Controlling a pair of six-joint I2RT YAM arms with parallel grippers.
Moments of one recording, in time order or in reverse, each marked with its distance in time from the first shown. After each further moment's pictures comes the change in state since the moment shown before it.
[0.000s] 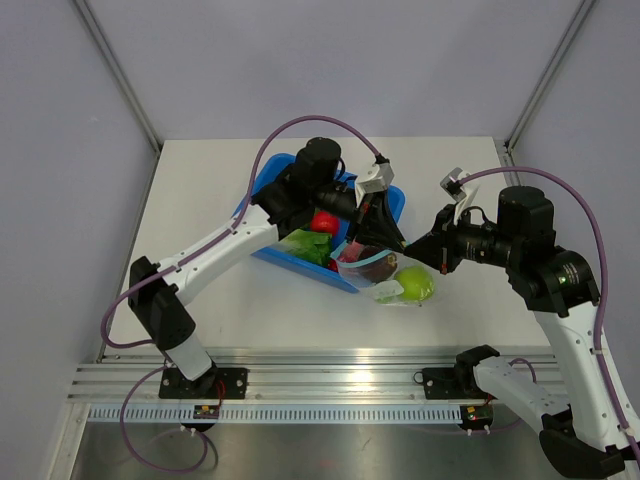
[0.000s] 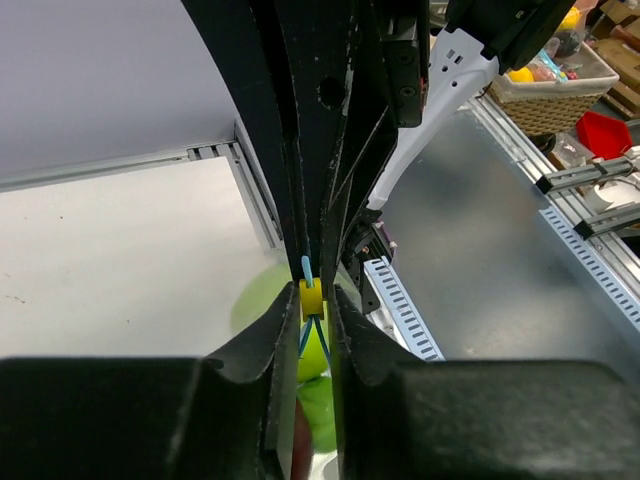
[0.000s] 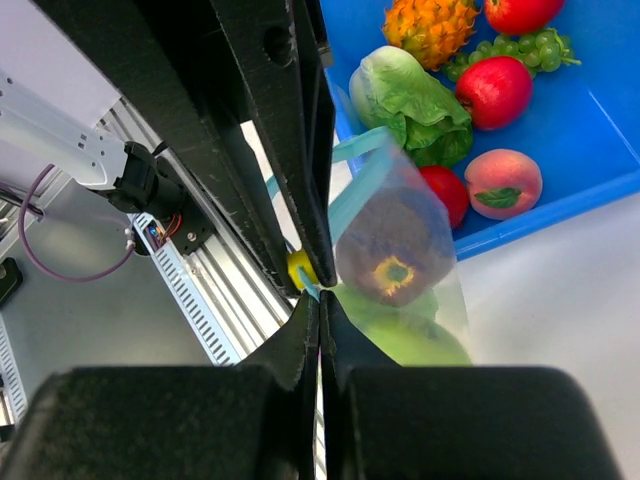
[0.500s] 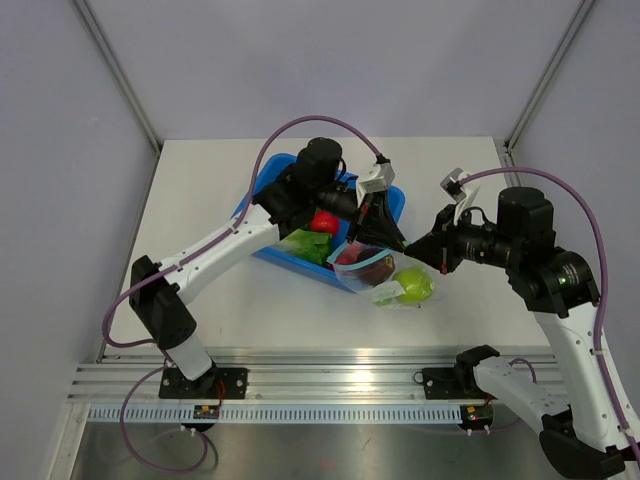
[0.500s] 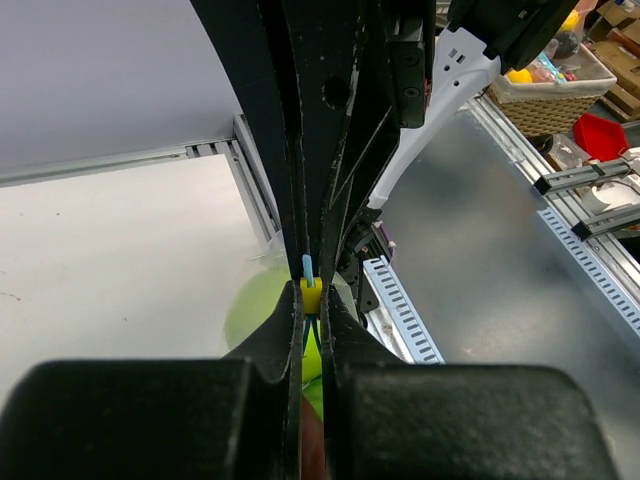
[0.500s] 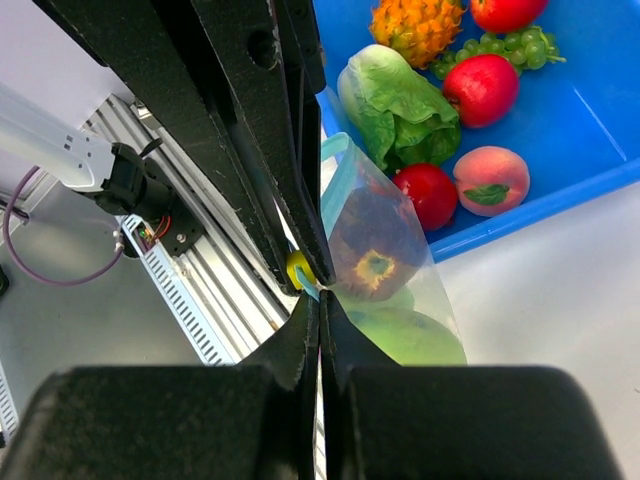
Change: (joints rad) left arm 0.002 0.010 0.005 -0.003 0.004 -0.003; right arm 0.000 -0.001 -0.002 -0.006 0.021 -0.009
